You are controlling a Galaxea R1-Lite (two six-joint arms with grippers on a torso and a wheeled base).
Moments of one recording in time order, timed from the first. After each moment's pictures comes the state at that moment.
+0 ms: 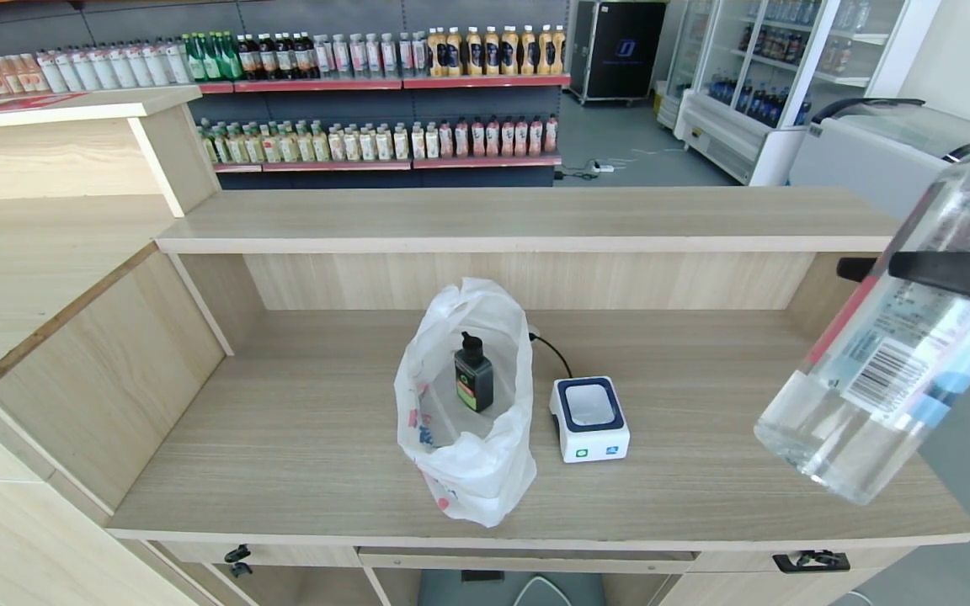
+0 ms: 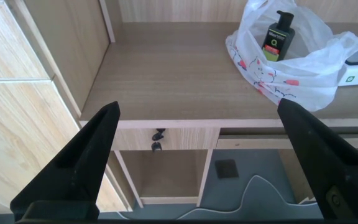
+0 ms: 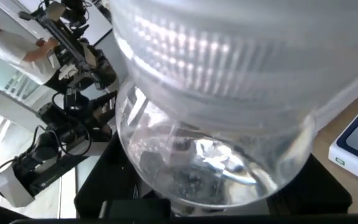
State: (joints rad) left arm -0.01 0.00 0.00 0.00 -0.05 0.00; right arm 0.12 1.16 -0.87 -0.27 1.02 0.32
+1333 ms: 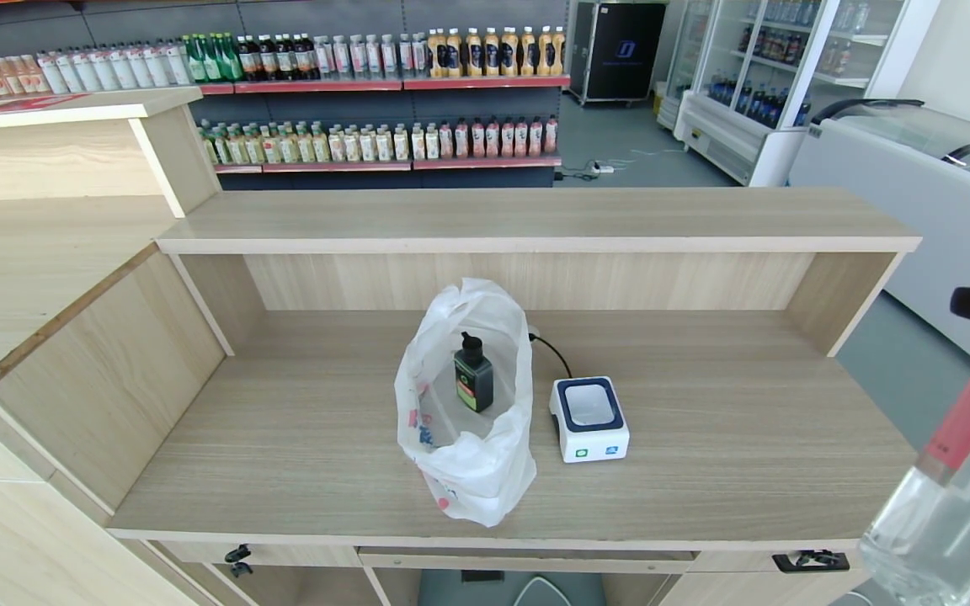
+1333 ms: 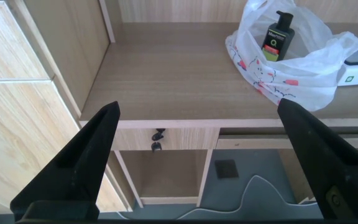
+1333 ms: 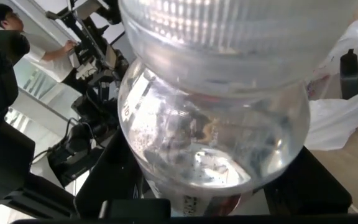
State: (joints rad) left arm -0.01 0.00 0.00 0.00 -0.05 0.00; right arm 0.32 0.97 -0.86 -0.14 0.86 0.38
